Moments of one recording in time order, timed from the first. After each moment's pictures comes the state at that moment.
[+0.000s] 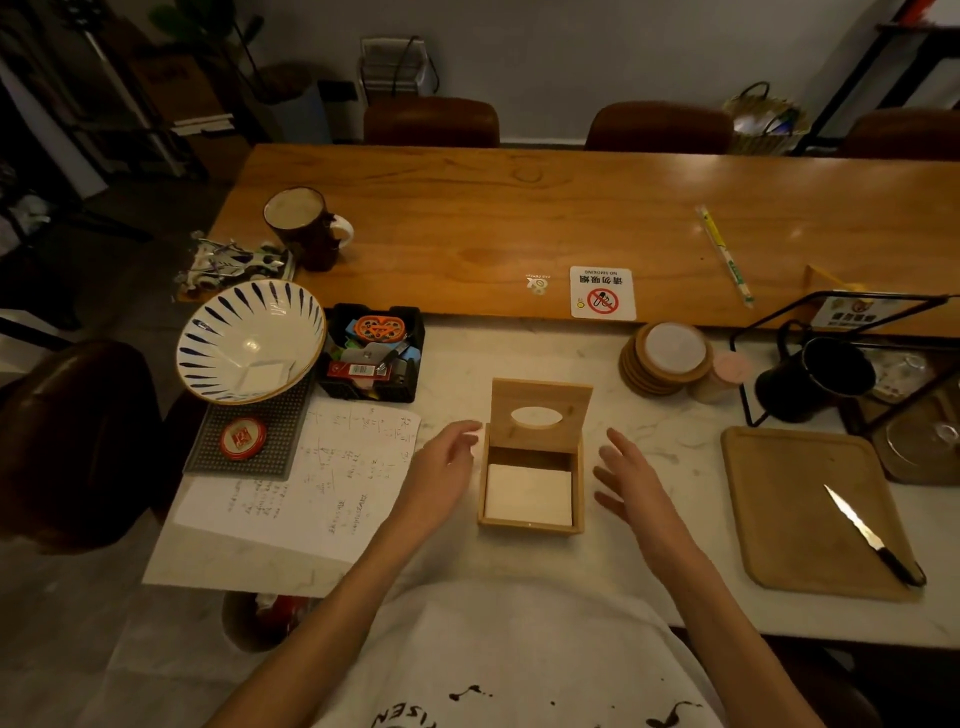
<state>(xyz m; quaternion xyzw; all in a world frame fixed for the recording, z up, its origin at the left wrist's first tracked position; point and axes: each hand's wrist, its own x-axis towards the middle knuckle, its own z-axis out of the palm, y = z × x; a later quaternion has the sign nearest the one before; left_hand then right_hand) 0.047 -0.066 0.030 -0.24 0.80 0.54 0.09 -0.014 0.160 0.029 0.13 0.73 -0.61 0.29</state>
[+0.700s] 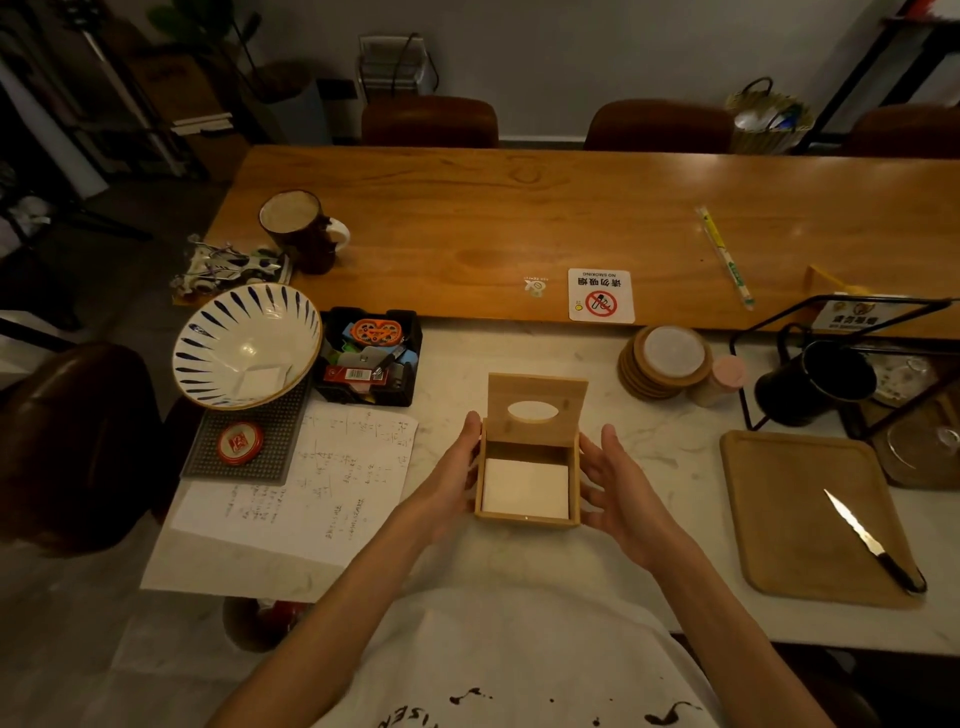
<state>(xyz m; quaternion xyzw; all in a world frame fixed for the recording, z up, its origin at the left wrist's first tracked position) 0.025 -0.053 0.026 -0.33 0.52 0.75 0.24 -0.031 0.155 0.018 0.16 0.57 -0.67 0.44</state>
